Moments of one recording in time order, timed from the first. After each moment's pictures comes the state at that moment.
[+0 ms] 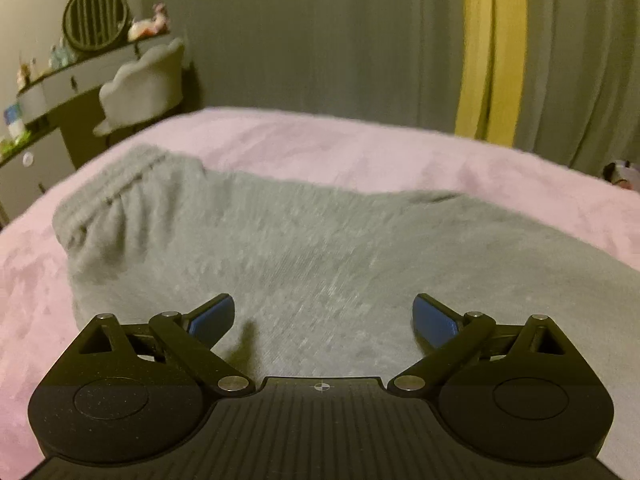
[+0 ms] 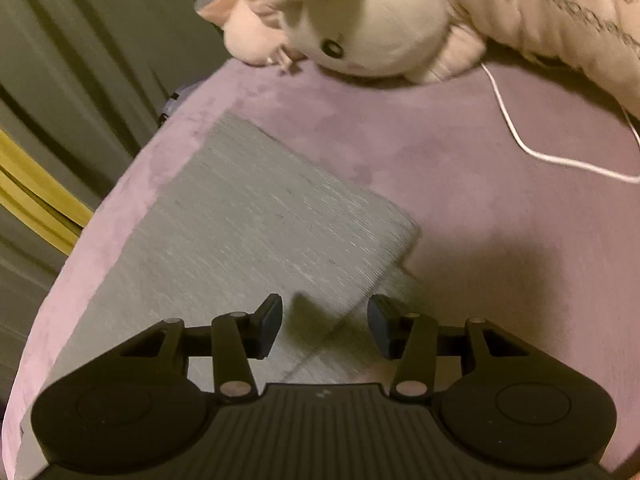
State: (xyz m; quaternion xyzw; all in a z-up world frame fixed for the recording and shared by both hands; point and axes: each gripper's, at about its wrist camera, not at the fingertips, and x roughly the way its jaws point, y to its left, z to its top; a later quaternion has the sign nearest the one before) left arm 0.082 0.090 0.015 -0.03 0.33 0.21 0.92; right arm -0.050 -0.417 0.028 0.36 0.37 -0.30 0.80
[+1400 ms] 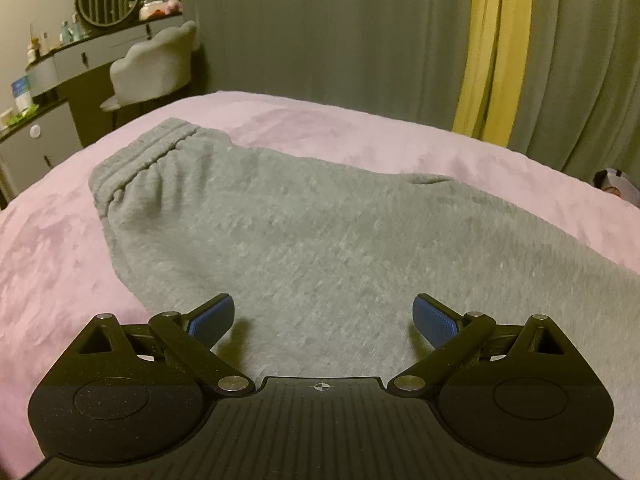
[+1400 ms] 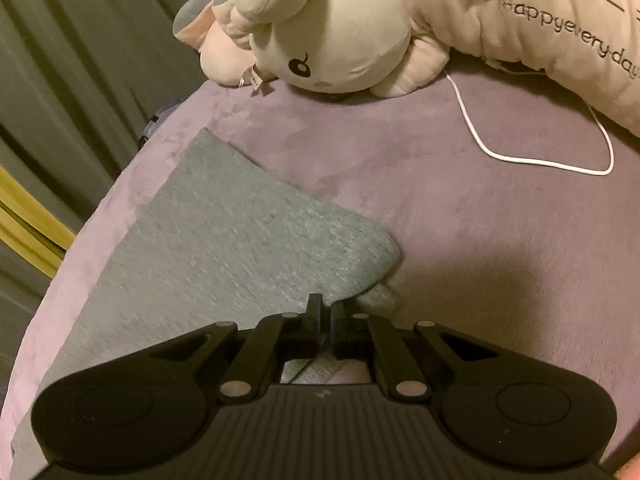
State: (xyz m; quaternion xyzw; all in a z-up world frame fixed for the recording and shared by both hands) left arm 0.039 0.086 0.026 -0.07 0.35 0.21 0.91; right arm -0.063 -0.412 0.036 0.34 0.36 -0.34 0.80
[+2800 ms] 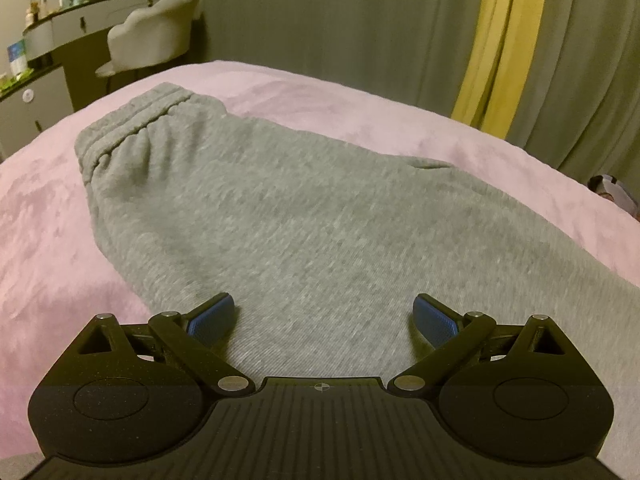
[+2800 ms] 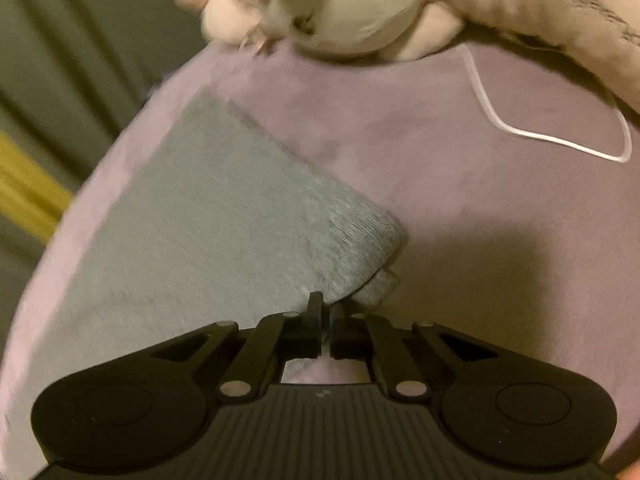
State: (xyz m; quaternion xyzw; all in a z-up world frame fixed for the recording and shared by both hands) left arm 0.044 0.093 0.018 -0.11 0.38 0.20 0.90; right arm -0.060 -0.420 0.027 0.33 0.40 -0.30 0.80
